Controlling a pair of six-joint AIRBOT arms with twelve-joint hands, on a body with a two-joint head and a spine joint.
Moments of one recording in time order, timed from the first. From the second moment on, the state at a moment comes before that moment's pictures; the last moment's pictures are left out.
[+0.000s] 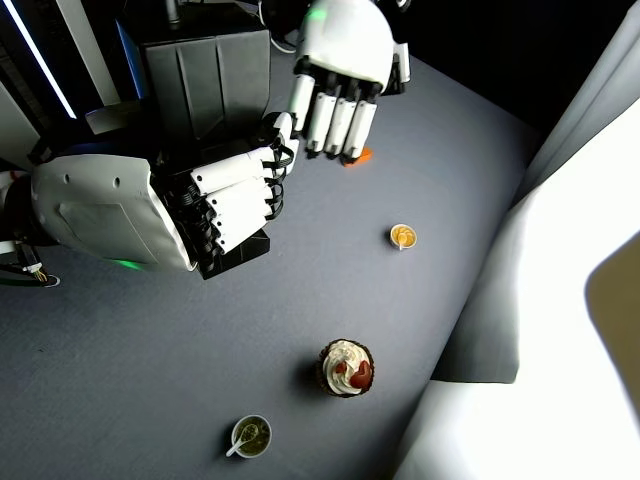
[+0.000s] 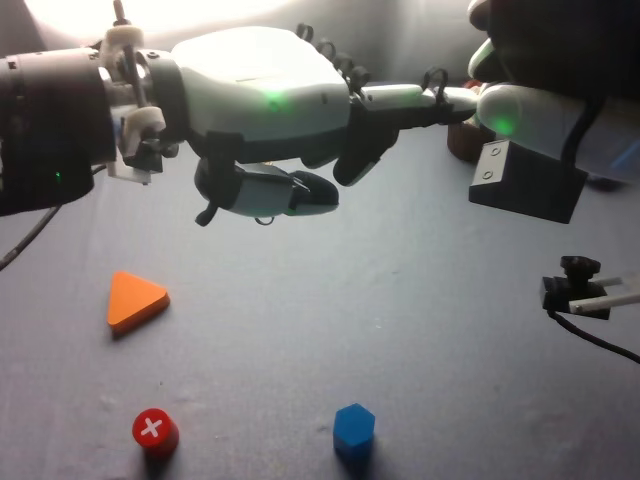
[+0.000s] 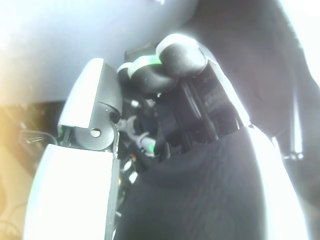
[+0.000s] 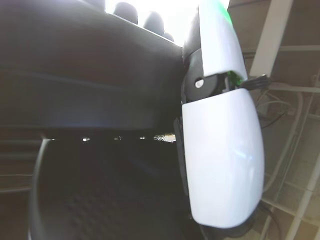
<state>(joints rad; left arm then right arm) 0.21 -0.71 1.14 1.12 -0.50 -0.08 -0.54 -1.03 0.98 0.35 1.21 0.10</state>
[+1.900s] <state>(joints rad) 0.21 -0.63 1.24 1.16 -0.87 -0.89 -0.68 -1.10 1.10 0.52 1.42 0.13</state>
